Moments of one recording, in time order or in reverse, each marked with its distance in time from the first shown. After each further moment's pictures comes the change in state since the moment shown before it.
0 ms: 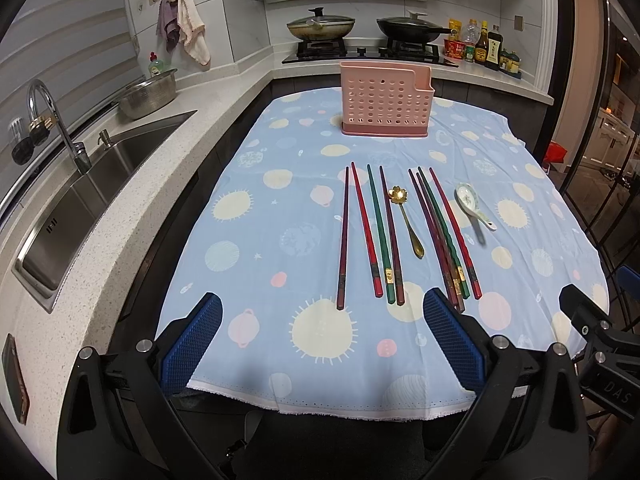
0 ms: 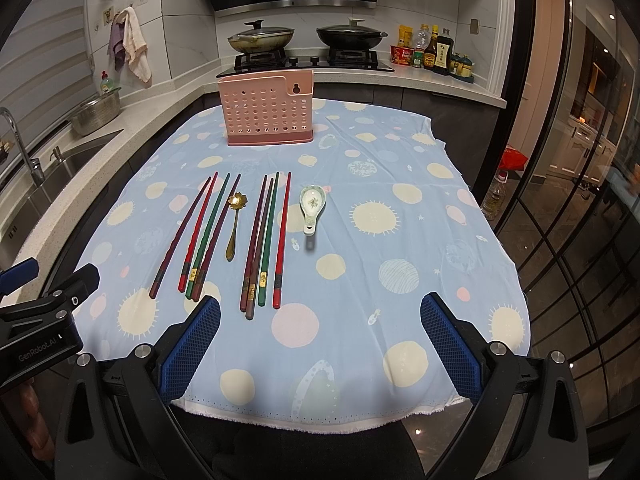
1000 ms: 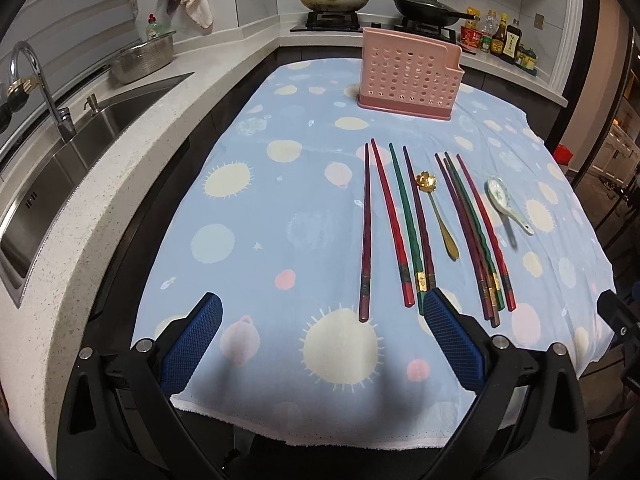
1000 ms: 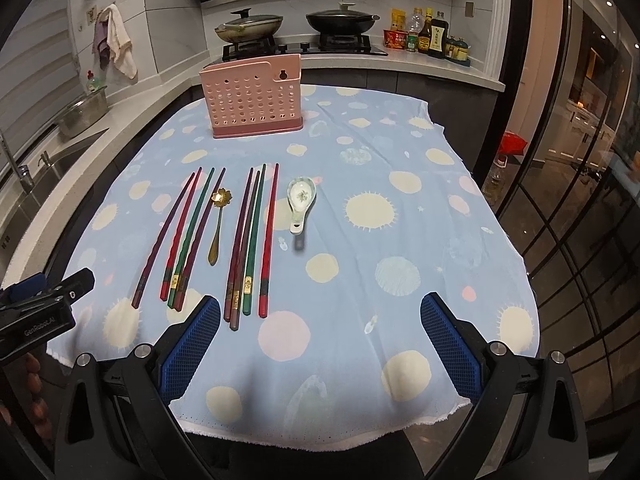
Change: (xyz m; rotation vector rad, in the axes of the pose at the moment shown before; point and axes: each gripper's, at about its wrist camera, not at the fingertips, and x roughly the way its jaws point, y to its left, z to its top) left arm 0.067 0.027 0.005 -0.054 0.100 -0.042; right arm 0.037 -0.008 0.011 0.034 0.065 -0.007
